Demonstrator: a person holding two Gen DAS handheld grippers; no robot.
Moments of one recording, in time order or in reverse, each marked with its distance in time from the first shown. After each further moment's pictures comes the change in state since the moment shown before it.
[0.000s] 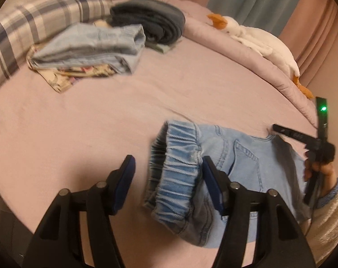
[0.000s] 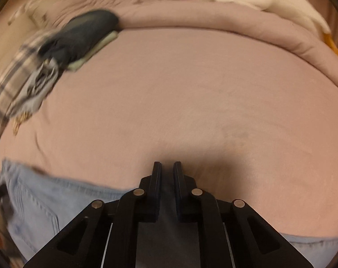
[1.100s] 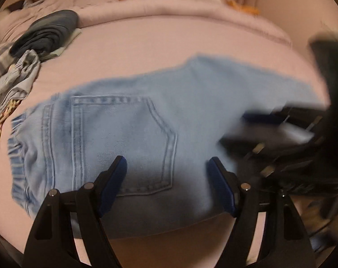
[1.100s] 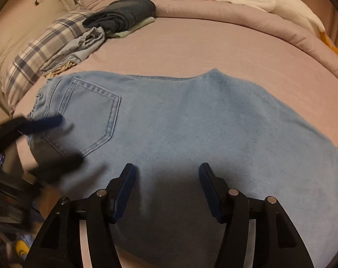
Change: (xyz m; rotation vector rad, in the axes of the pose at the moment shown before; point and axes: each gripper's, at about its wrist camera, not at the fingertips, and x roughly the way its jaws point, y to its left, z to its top) left arm 0.043 -0.137 -0.066 0.525 0.151 -0.119; right arm -0.056 0.048 -0.116 -0.088 0.018 0.065
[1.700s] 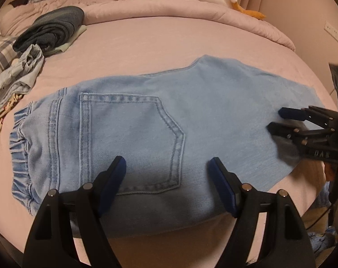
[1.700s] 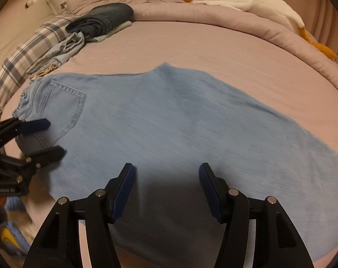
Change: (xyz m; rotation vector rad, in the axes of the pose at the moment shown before) left arm -0.004 0.012 0.002 -0.074 -0.007 -0.027; right arm -0.022 -0.046 -0.030 0.032 -0.025 -0.116
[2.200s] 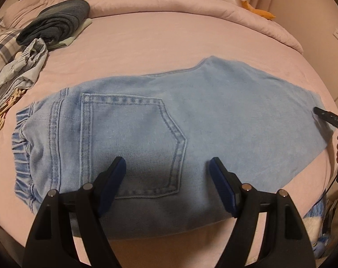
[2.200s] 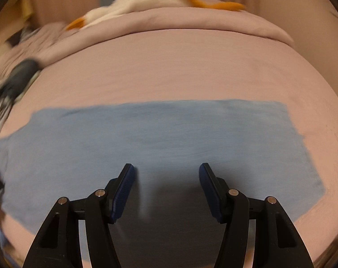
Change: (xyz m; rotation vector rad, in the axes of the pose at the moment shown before) left arm -0.002 -0.009 0.012 -0.045 0.048 0.046; right arm -0.051 -0.188 -0.056 0.437 -0.076 -0.238
